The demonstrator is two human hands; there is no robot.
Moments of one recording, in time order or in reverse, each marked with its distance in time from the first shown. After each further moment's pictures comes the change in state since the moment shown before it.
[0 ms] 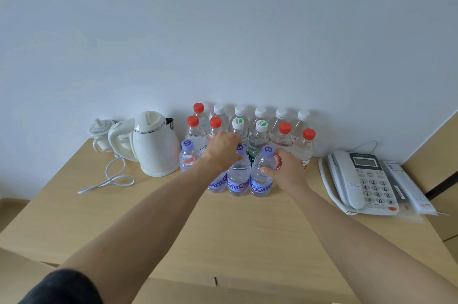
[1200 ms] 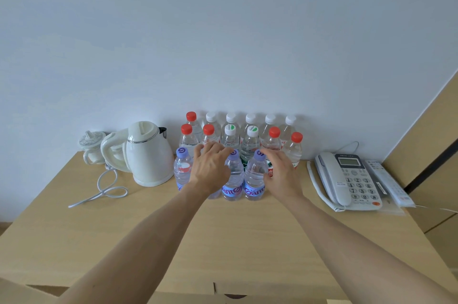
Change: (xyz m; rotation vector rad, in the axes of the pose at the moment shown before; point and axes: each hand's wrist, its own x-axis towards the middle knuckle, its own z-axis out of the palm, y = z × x) left_hand -0.041 -0.013 0.019 0.132 0.183 0.050; right_hand -0.031 -0.016 -0.010 -0.208 0.104 -0.203
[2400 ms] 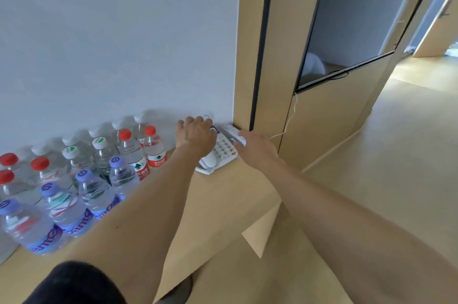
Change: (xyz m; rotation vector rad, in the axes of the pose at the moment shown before) left_hand 0.041 0.290 -0.012 0.029 -0.191 0.420; right_hand -0.130 0.081 -0.212 -0.344 0.047 0.649
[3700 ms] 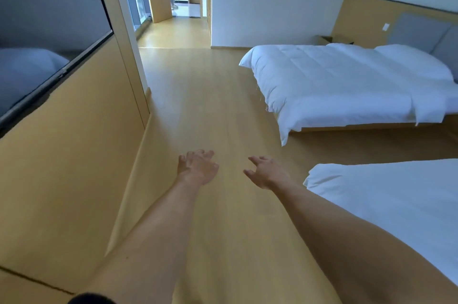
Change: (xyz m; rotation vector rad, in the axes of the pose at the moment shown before) left_hand 0.095 0.763 0.130 0.032 -0.348 1.026; right_hand -0.145 0.648 -0.191 -0.068 -0.067 1.166
